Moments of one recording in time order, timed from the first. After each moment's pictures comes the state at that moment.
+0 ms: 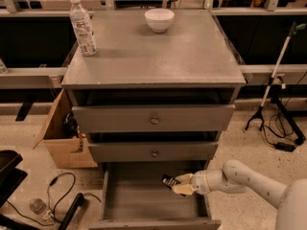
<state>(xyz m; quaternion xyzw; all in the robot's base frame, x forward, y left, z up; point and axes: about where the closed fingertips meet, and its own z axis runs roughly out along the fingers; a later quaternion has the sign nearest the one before) 0.527 -0.128 0.335 -0.39 0.78 0.40 0.26</state>
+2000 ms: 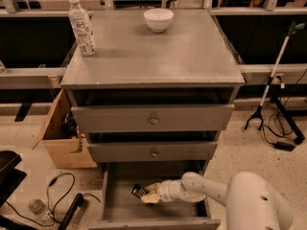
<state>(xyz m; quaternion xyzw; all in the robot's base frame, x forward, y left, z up) 0.559 0.018 0.192 -0.42 0.78 0.37 0.28</state>
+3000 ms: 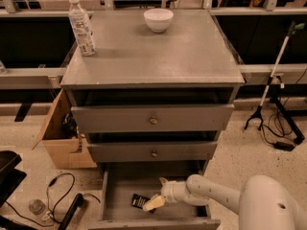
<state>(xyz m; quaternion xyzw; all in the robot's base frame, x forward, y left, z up) 0.556 0.002 0.207 -0.41 0.79 0.35 0.30</state>
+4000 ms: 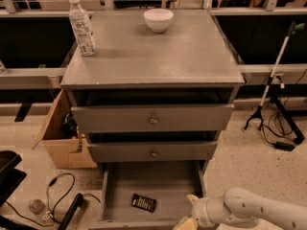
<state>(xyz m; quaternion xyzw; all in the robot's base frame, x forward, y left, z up) 0.420 -0.111 0.346 -0.41 0.82 0.31 0.25</state>
